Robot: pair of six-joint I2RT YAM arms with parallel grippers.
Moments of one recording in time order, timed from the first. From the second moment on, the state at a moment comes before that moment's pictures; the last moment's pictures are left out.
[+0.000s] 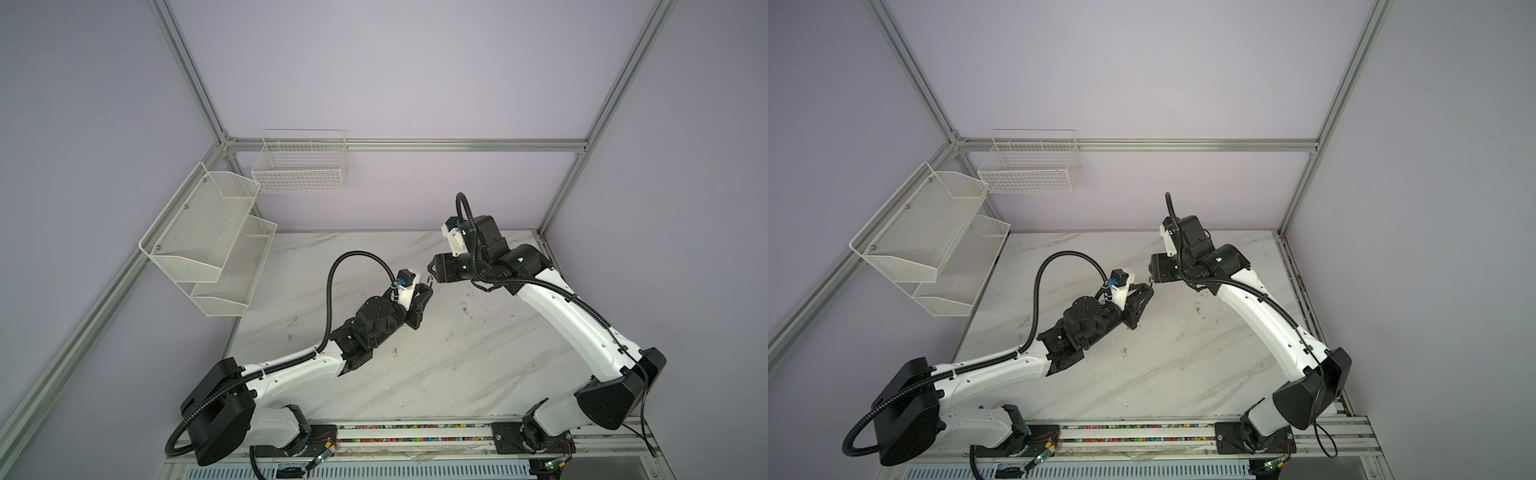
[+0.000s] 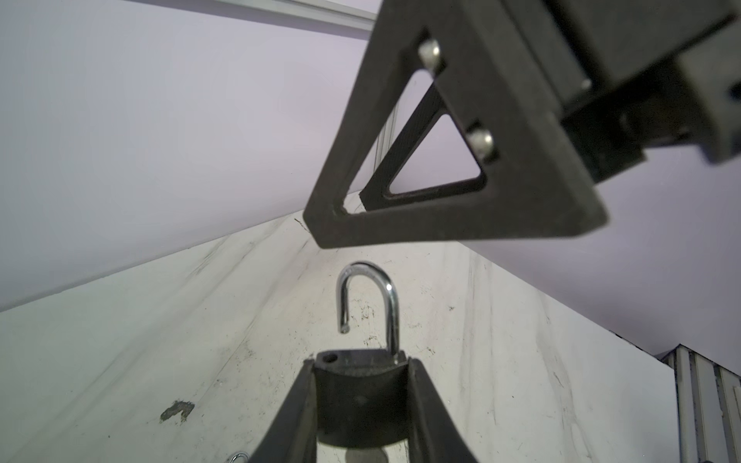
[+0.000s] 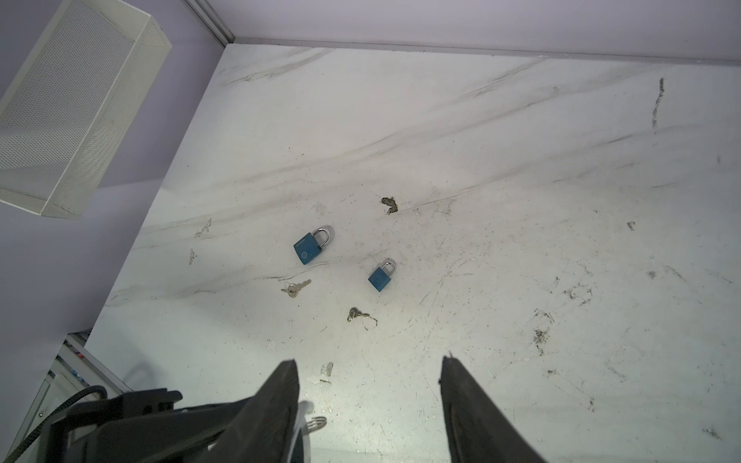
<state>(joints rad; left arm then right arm) -0.89 1.31 0.78 0.46 -0.15 -0.13 0.62 1.51 1.67 -0.92 -0.06 0.36</state>
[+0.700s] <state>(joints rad) -0.89 1.34 0.78 0.49 -0.19 -0.12 0.65 1.60 1.76 -0.99 -0.04 0.34</state>
